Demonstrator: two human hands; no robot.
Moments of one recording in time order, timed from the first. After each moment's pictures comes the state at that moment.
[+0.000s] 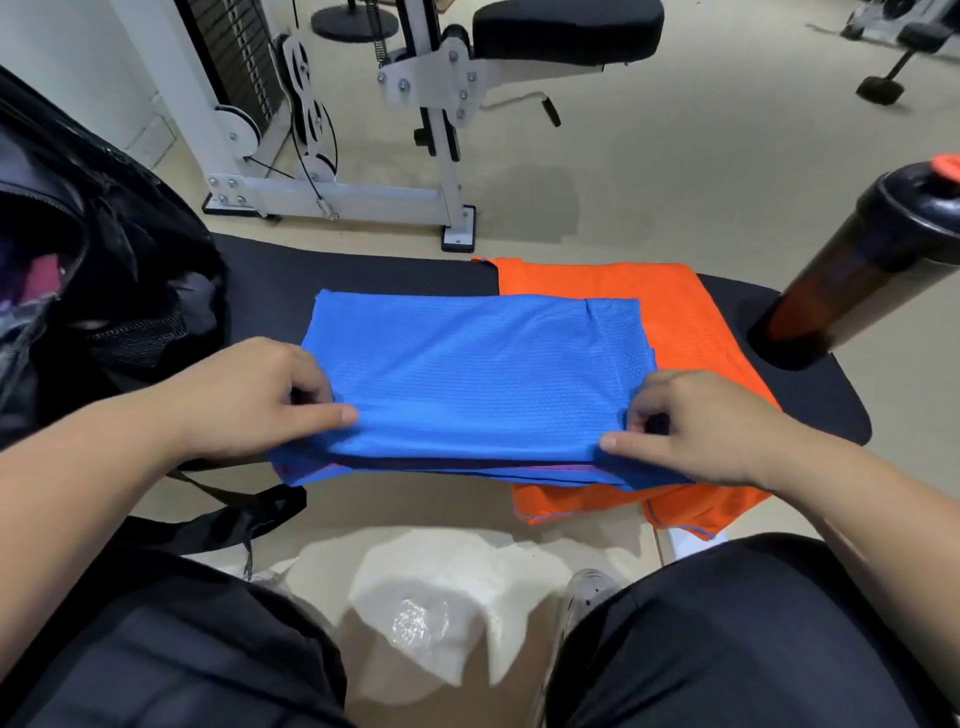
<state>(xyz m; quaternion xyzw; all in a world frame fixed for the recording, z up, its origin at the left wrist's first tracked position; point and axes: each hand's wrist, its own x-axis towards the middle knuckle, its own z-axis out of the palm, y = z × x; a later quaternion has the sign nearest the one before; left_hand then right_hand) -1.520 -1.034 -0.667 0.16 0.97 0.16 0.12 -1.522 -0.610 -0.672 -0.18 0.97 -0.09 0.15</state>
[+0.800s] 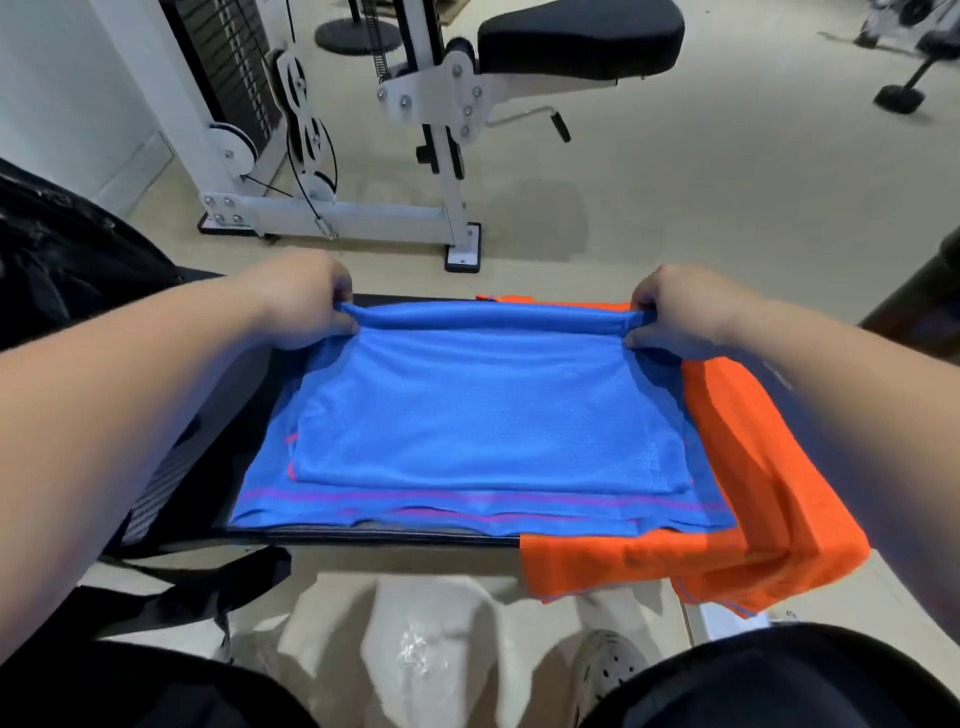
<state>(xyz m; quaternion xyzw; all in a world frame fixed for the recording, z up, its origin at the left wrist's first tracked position) -1.680 -1.008 -0.656 0.05 0.99 0.04 0.12 -1.691 -0.635 -0.655 -0.07 0.99 0.00 0.13</state>
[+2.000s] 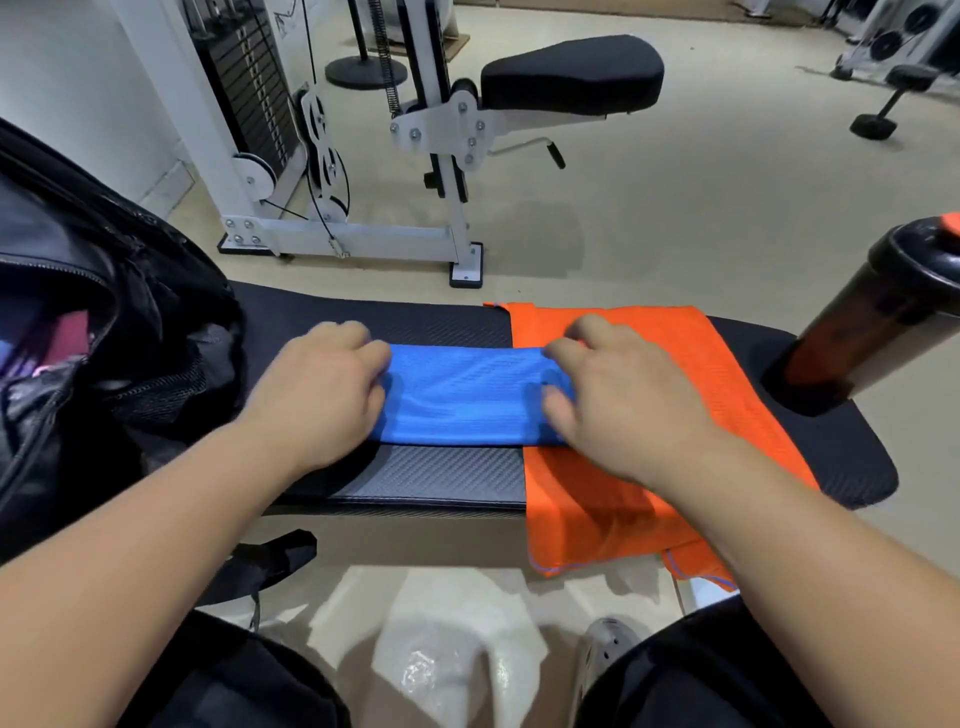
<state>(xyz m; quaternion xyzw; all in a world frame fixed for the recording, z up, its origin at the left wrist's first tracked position) -1.566 -1.001 -0.680 0.15 0.99 0.01 -0.07 -1.550 -0.713 -0.639 -0.18 0.98 -0.01 -0.05</state>
